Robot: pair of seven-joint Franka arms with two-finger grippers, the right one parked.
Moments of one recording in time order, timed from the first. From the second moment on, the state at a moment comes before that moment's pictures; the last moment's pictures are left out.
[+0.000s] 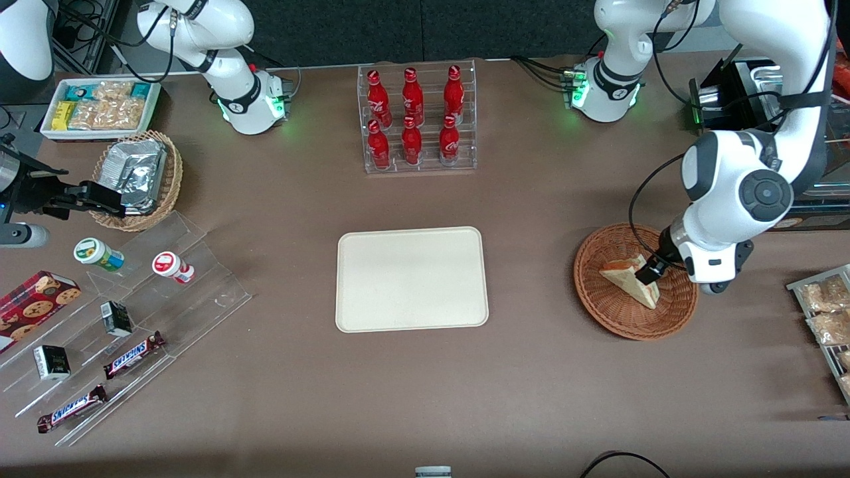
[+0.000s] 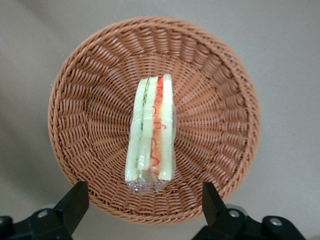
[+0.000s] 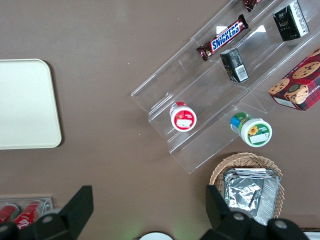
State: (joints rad) arm 0.00 0.18 -0.10 -2.09 0.03 2.20 -0.95
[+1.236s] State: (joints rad) arm 0.01 0.29 -0.10 -2.19 0.03 2.41 -0.96
